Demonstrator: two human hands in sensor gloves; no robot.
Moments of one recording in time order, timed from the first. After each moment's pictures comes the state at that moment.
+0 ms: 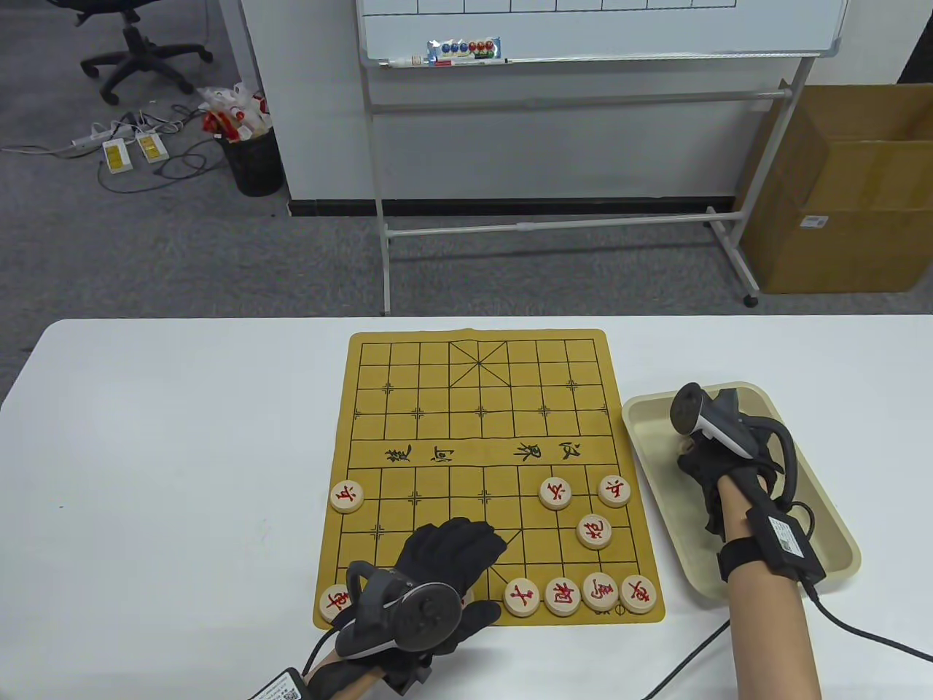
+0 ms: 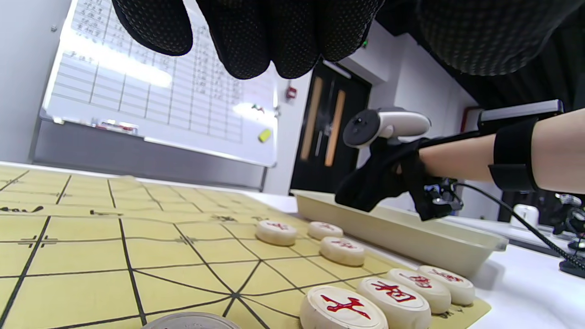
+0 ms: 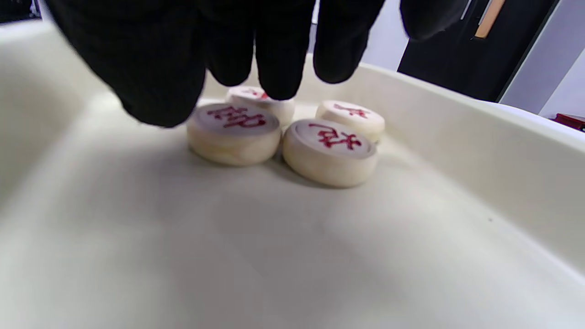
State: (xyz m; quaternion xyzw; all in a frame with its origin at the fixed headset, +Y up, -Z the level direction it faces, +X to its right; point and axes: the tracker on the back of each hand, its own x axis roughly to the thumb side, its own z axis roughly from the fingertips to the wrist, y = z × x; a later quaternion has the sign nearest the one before) left_hand -0.096 -0.694 -0.276 0.10 -0.29 0.12 0.94; right_hand 0.295 -0.733 -0.494 0.12 -0.12 -0.98 0.07
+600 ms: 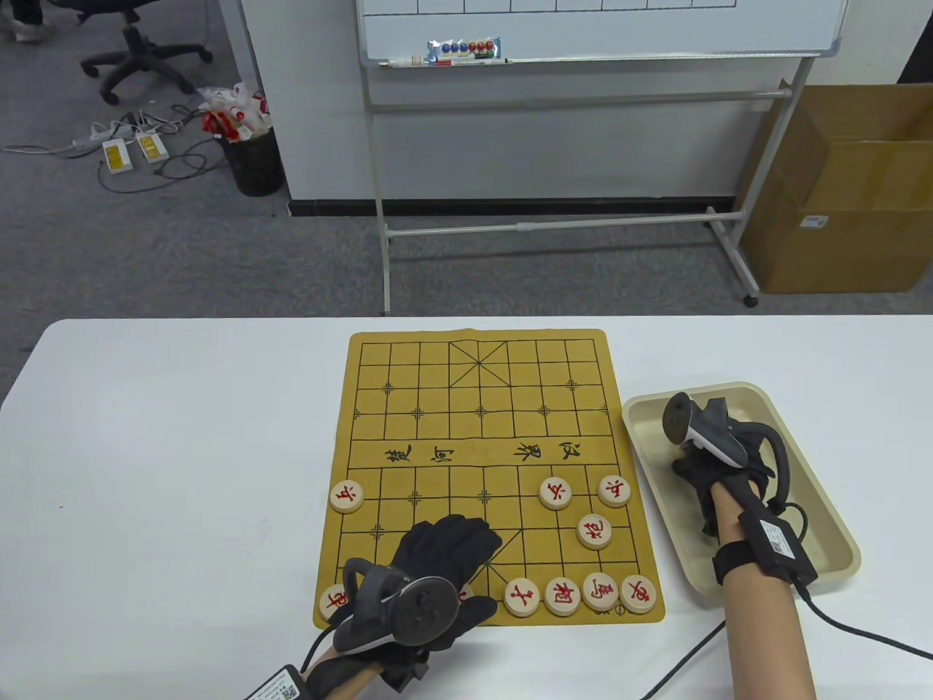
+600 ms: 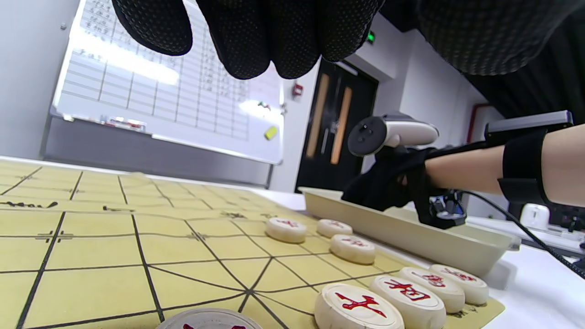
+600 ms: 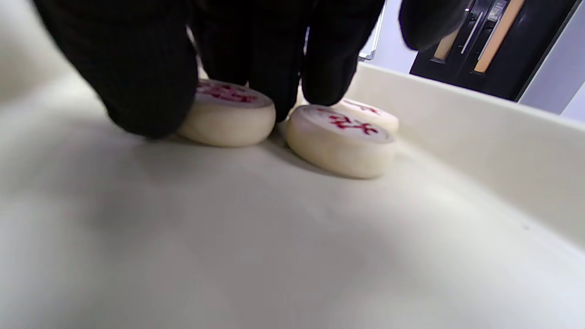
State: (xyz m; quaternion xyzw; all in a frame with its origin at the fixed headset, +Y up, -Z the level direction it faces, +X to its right) left_hand -0.099 -0.692 -0.279 0.10 -0.28 0.12 0.95; right_hand 0.291 -0.748 -0.495 0.11 -0.08 -0.99 0.10
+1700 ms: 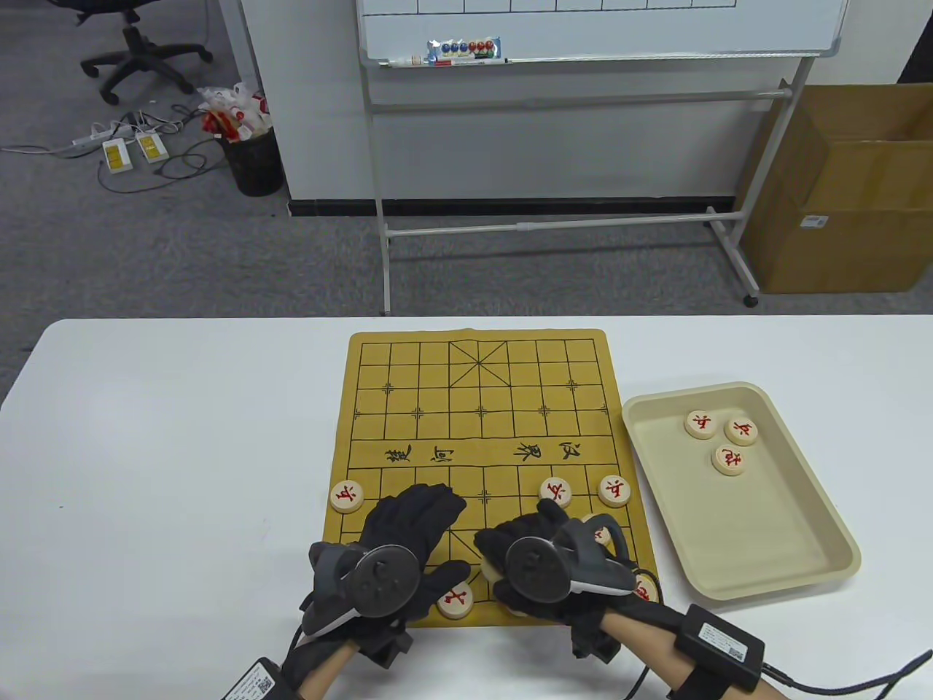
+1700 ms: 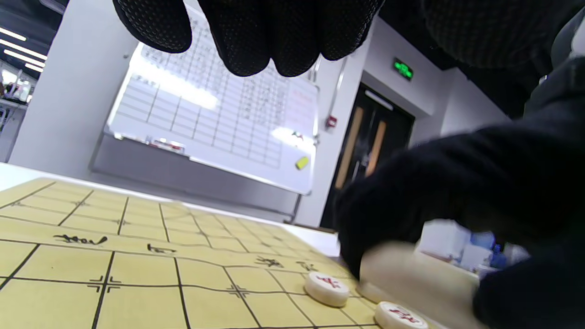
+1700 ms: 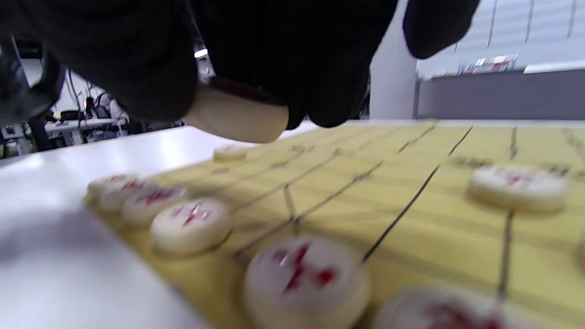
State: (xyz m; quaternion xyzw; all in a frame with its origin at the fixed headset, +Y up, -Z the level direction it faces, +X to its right) left_hand -0.134 -0.673 -0.296 0.13 -0.22 0.17 0.95; right_hand 0.060 -0.712 -0.312 -0.33 -0.04 -0.94 -0.06
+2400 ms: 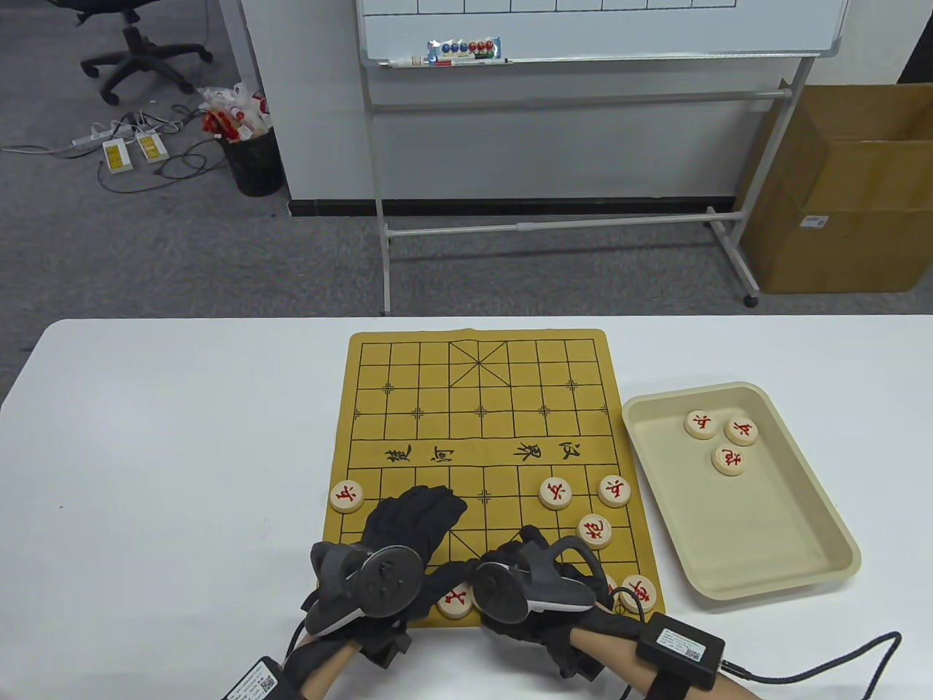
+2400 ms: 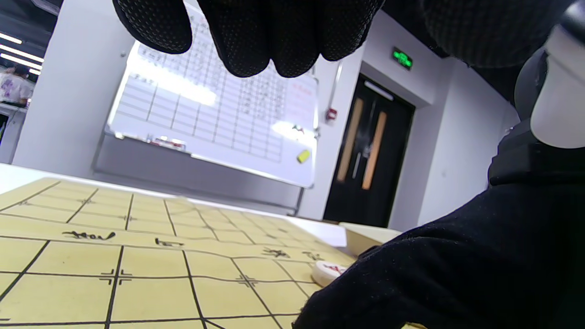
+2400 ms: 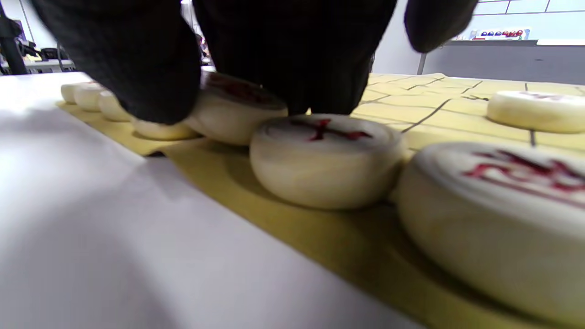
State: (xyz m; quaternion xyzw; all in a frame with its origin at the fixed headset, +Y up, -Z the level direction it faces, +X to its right) left_hand -0.130 -0.674 -0.296 0.12 -0.22 0.15 0.96; right_hand 0.043 -0.752 -0.314 -0.32 -0.06 -0.94 0.02
